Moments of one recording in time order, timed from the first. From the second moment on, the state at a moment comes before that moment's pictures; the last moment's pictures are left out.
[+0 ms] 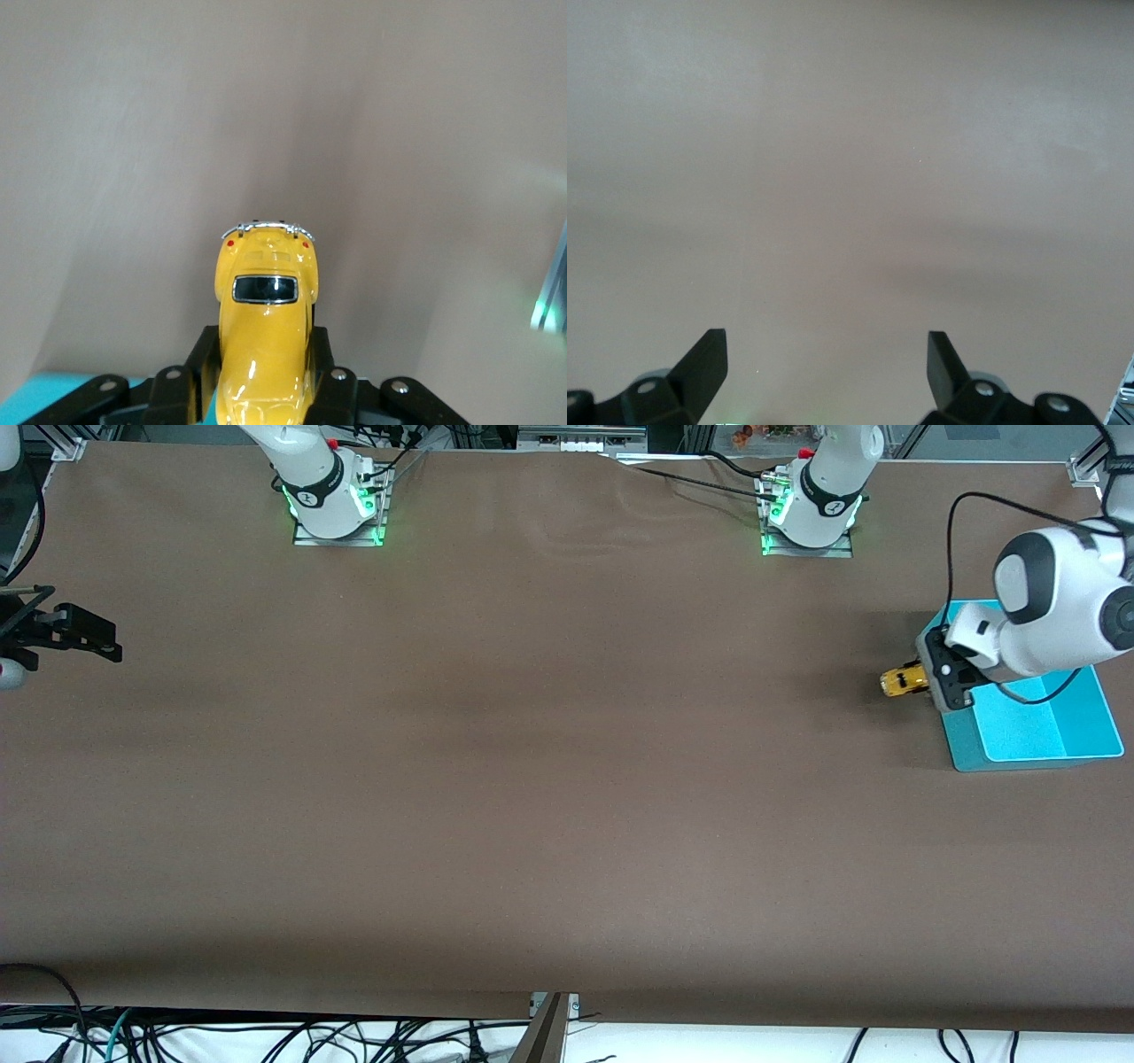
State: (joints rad) left arm 0.26 0.04 -0.03 -2.28 0.04 2.08 1.50; right arm -0.09 0.13 0.04 -1.47 -0.08 1.51 -0.21
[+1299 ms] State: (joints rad) left arm 0.48 0.26 0.12 -2.39 0.31 2.41 1.80; right arm -0.09 0.13 0.04 -1.47 -0.08 1.51 -0.21
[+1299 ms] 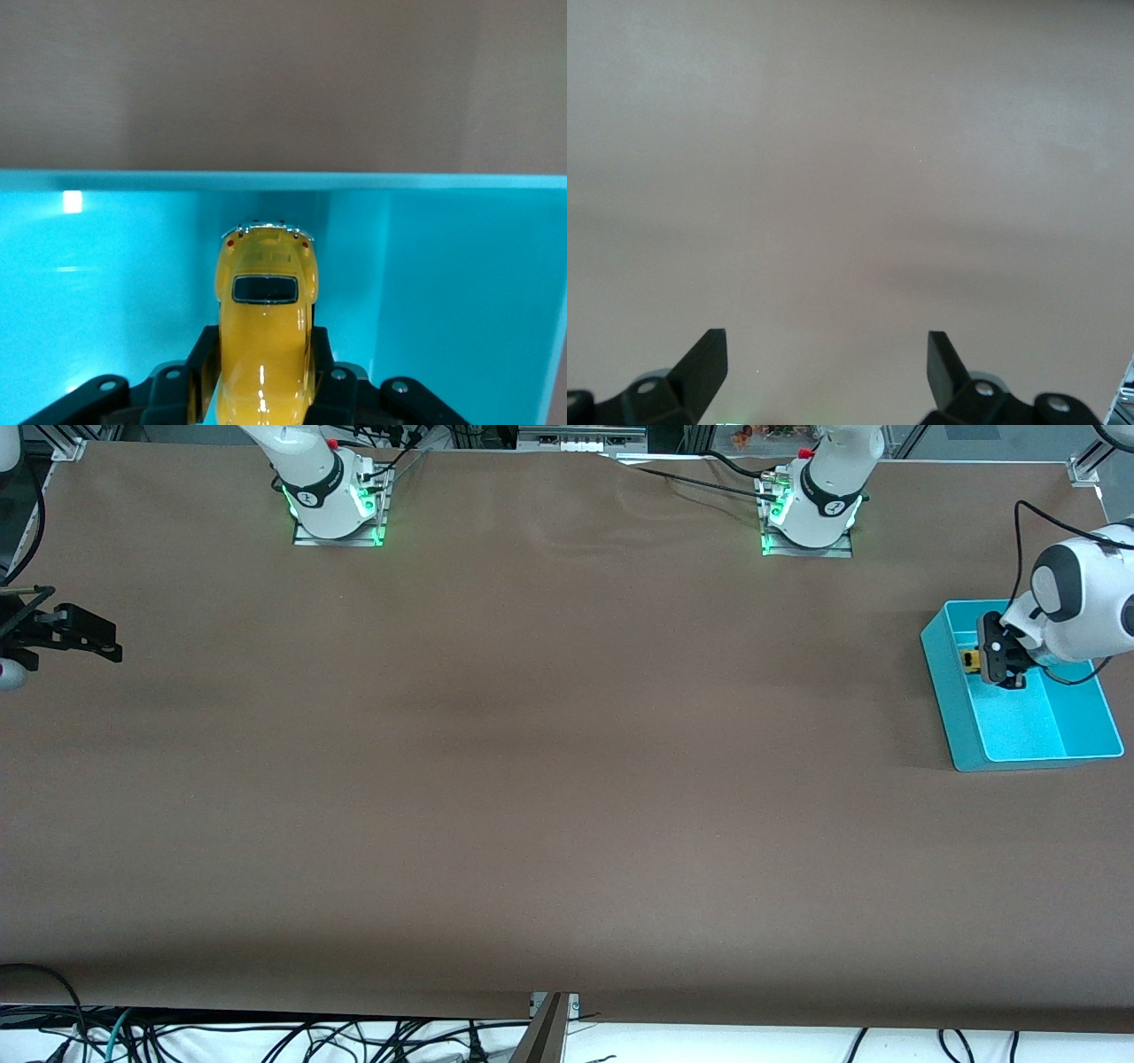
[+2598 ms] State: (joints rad) left arm 0.28 0.07 0.11 -2.41 0.31 2.45 1.61; right arm -0.09 0.13 0.04 -1.47 -0.08 1.51 -0.21
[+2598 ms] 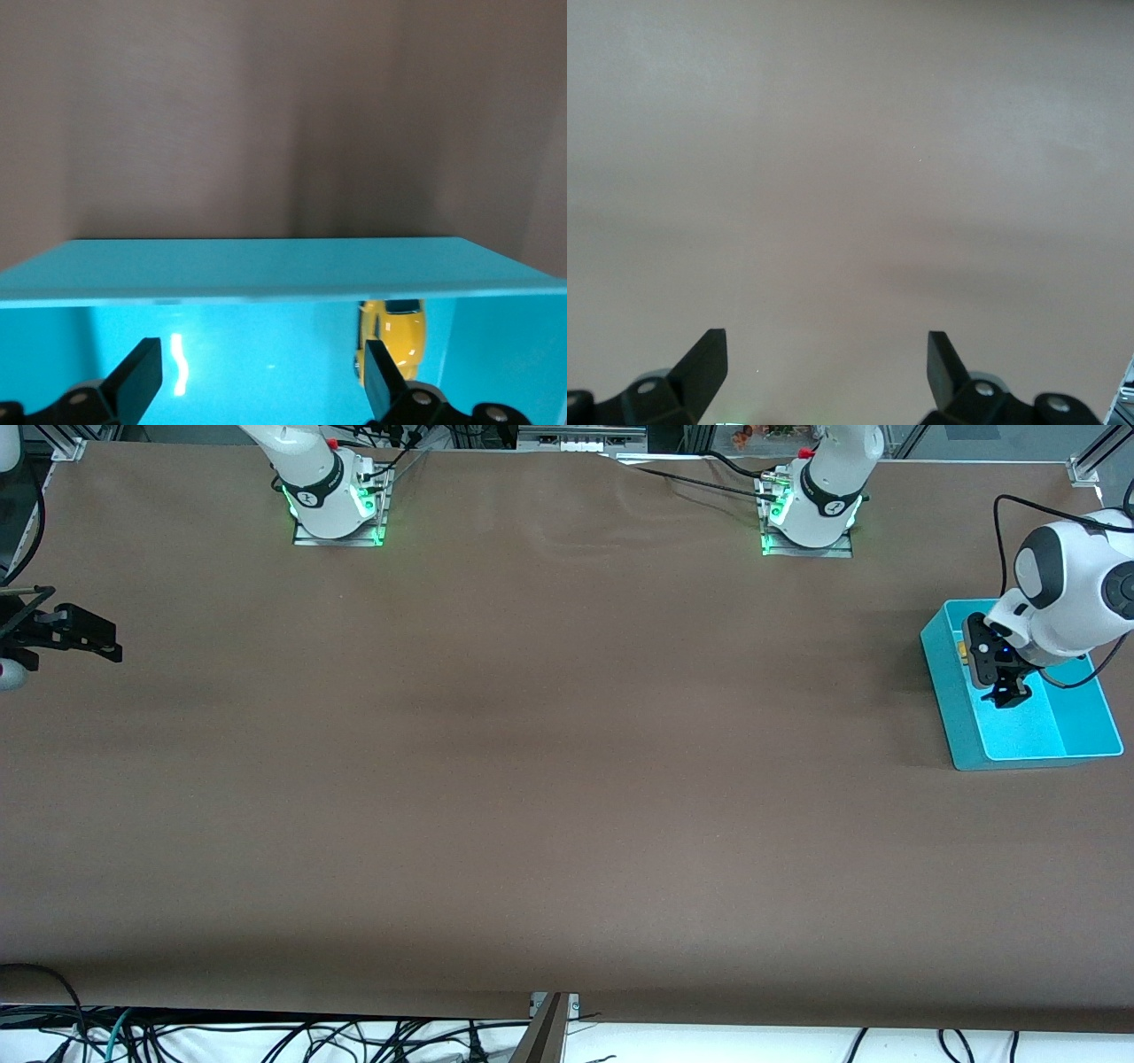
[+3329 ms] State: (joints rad) left arm 0.12 -0.12 0.05 -2.05 0.02 2.12 1.07; right arm -0.09 0.13 0.04 -1.47 -0.08 1.51 -0.21
